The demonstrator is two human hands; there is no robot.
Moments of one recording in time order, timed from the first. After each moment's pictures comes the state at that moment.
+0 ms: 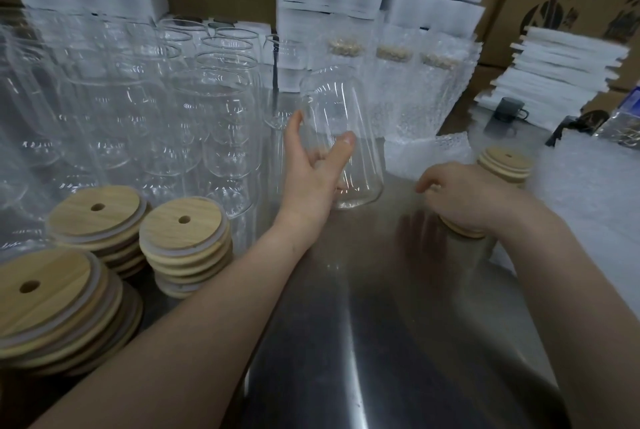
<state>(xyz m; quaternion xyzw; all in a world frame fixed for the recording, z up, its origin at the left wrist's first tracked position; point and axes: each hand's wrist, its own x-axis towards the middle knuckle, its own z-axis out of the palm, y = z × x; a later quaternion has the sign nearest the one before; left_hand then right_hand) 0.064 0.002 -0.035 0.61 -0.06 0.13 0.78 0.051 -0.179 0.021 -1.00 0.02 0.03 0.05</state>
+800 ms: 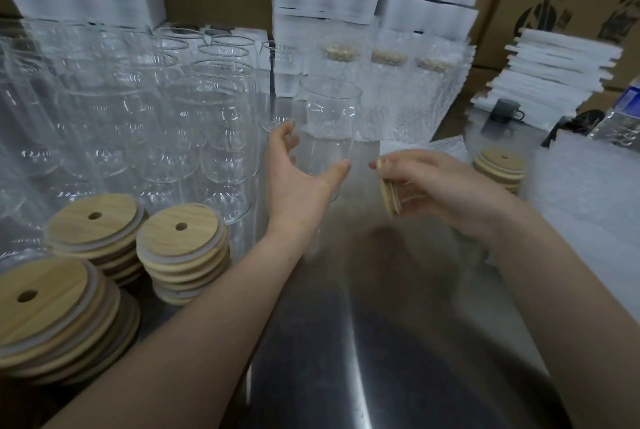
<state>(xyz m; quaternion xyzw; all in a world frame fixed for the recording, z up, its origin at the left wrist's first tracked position) 0.060 0.006 -0.035 0.67 0.00 0.21 0.71 0.050 -0.157 0.020 -0.82 0.01 0.07 0.57</state>
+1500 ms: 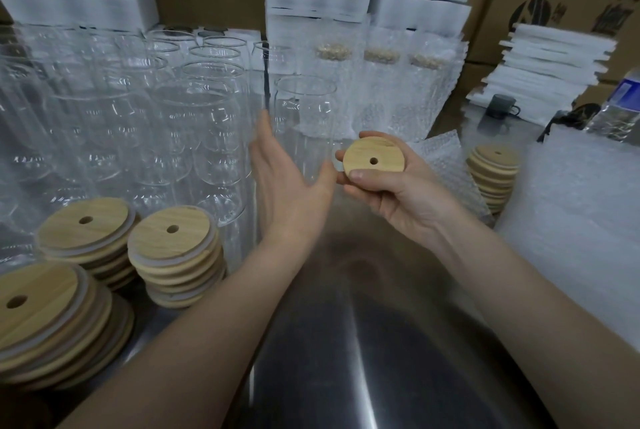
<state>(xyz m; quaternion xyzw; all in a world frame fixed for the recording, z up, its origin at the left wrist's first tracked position) 0.056 0.005 -0.041 0.77 -0.02 0.31 0.56 0.055 -0.134 -0.009 -0.56 -0.07 0.06 0.82</state>
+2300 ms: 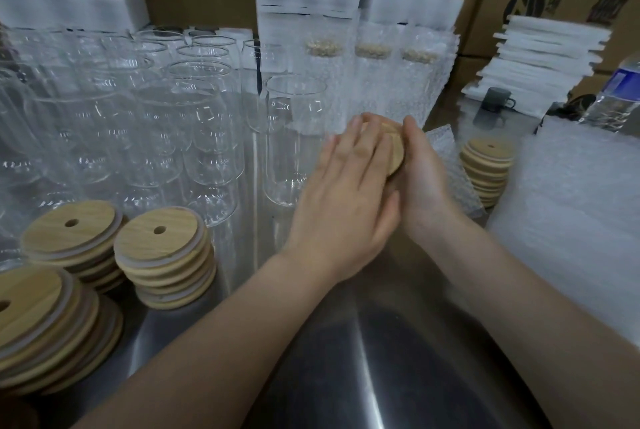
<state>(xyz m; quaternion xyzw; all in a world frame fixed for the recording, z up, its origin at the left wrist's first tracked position) 0.024 -0.023 -0.029 0.87 -0.29 0.35 0.21 0.061 -0.134 -0.006 -0.49 -0.01 -0.02 0.87</state>
